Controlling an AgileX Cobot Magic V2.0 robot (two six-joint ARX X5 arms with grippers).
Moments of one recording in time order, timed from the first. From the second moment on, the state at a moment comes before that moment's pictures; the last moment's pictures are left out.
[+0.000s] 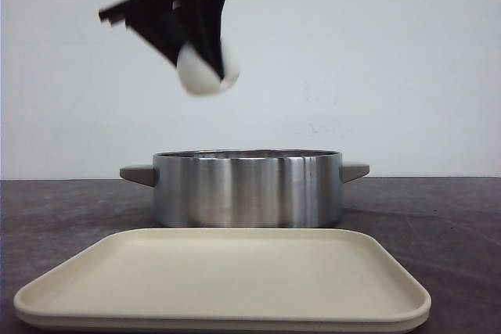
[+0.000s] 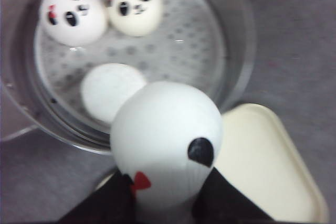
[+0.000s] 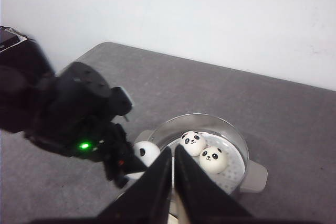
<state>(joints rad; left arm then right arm) -0.67 1.63 1.48 -0.82 0.00 -0.19 0.69 0.96 1.63 -0.95 0.03 0.22</state>
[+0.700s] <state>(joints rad) -0.58 1.83 1.48 -0.70 0.05 -0.18 0.69 0.97 1.63 -0.98 0.03 0.21</state>
